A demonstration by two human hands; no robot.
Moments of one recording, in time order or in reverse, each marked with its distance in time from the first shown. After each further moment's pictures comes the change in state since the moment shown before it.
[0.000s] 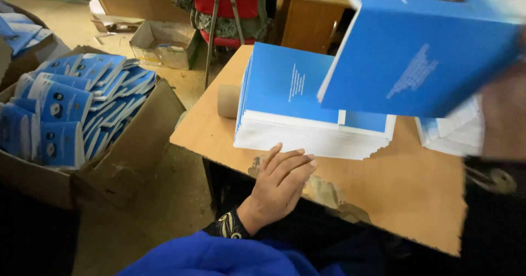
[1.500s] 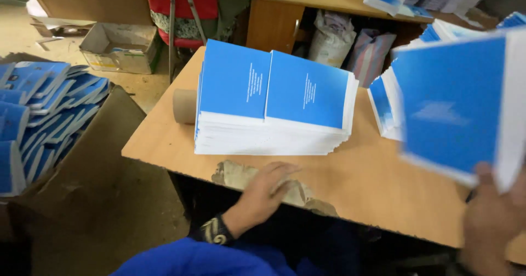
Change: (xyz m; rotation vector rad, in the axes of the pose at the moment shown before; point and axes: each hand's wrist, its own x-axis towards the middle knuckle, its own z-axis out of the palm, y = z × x) left_hand -0.023 -0.012 0.064 -0.522 -0.347 -0.350; right_hand -0.230 0.036 -0.114 -1.408 0.647 -0.044
